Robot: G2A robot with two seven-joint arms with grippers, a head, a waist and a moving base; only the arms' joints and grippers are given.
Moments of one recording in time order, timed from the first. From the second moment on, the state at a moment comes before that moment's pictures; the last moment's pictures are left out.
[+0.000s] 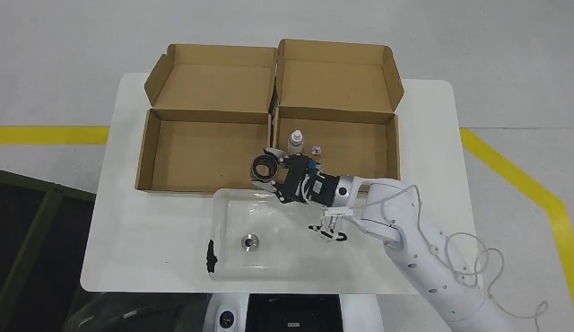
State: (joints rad) left arm -0.36 -0.19 -0.39 -1.44 1.98 -0.36 0.13; right arm -1.08 -1.21 0.94 -1.79 -1.23 -0.57 0.17
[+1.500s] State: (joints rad) left arm -0.36 -0.19 -0.39 -1.44 1.98 -0.36 0.13; right arm -0.66 -1.42 0.62 -1.27 -1.26 -0.34 0.20
